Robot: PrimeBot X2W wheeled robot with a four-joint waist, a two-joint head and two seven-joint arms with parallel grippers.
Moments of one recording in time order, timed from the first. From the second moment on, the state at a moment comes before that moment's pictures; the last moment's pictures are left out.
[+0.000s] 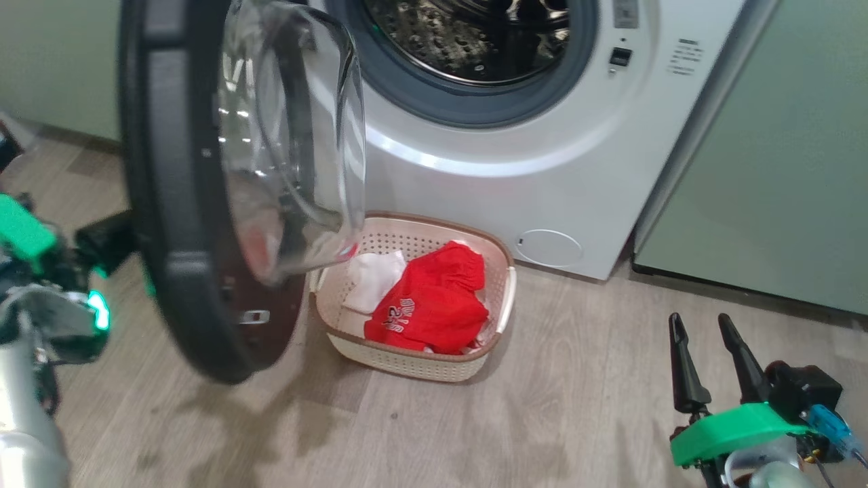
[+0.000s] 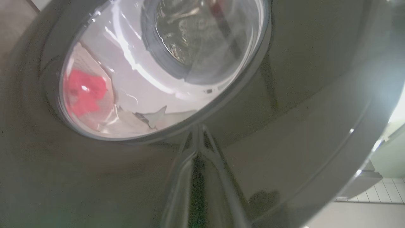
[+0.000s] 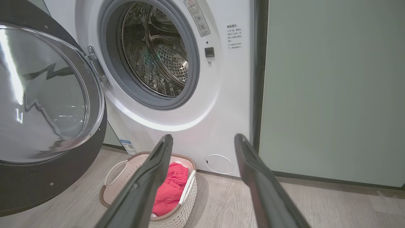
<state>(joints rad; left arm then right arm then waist) -0.54 0.26 0.37 0.46 -1.38 0.09 1.07 -0.06 -0.07 0.05 0.34 0.26 0.13 -0.25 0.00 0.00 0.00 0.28</state>
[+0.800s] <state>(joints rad) -0.47 0.14 0.34 0.43 -1.36 0.06 0.97 -0.06 -0.07 0.05 0.35 0.27 0.13 -0.25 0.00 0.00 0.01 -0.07</state>
